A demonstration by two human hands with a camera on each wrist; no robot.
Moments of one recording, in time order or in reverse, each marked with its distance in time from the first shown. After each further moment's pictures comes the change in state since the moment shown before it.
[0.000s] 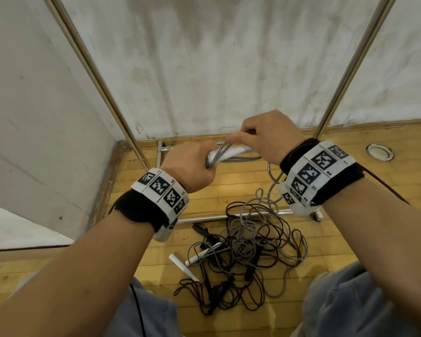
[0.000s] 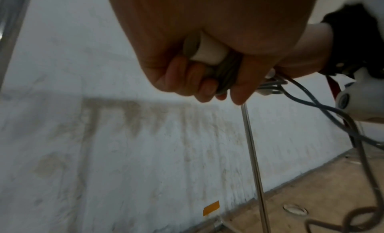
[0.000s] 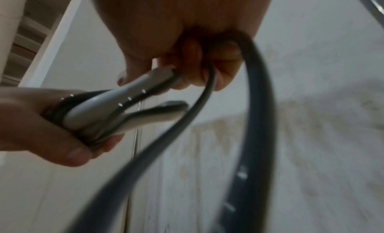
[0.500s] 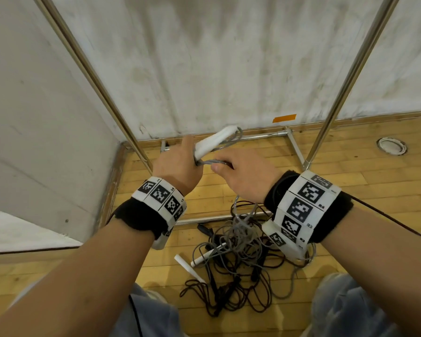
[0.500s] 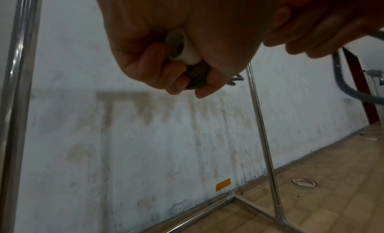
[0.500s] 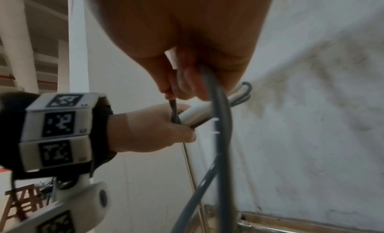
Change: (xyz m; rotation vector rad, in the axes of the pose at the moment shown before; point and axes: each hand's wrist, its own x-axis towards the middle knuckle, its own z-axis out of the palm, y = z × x) left_hand 0.005 -0.022 0.022 0.086 0.135 -0.286; right_hand -0.028 -0.031 0.039 0.163 -0.271 -0.029
